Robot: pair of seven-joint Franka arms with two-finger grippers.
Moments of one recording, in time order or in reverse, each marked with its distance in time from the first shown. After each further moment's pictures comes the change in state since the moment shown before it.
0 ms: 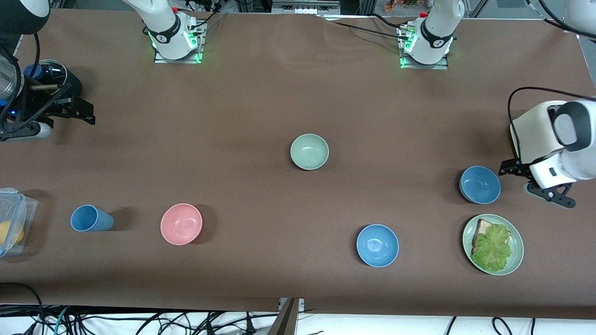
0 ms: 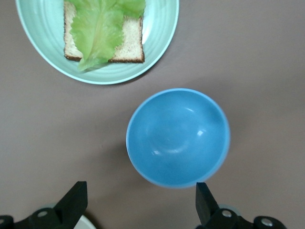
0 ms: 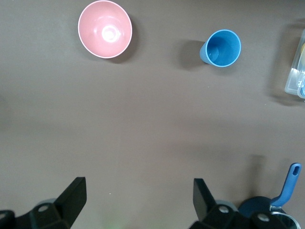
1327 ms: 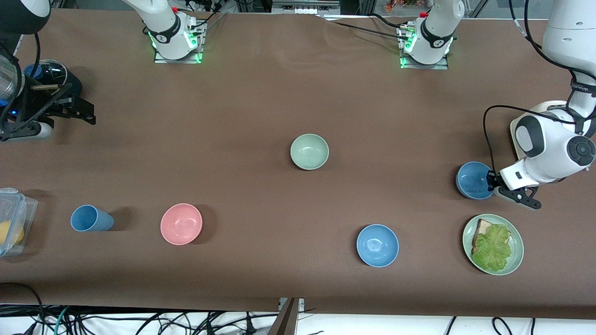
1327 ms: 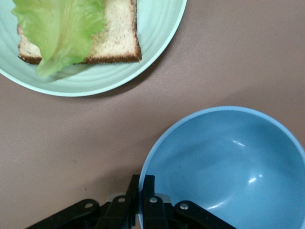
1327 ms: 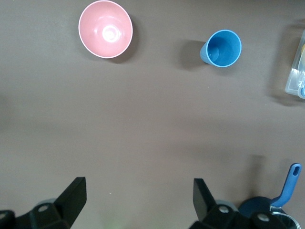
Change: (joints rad) left arm 0.010 0.093 -0.013 -0.107 0.000 0.283 0.033; right arm 0.000 0.000 0.002 0.000 0.000 0.000 0.000
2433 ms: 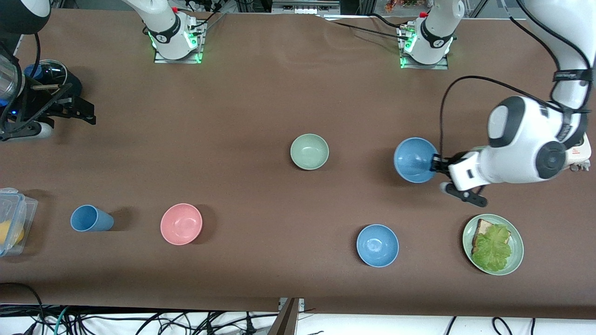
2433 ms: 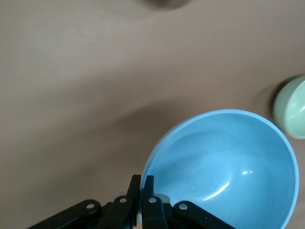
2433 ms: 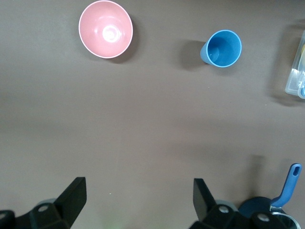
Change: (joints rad) left arm -0.028 -0.086 -0.424 0.247 -0.092 -0.614 -0.572; right arm 0.000 0.000 0.000 0.000 0.000 0.000 0.000
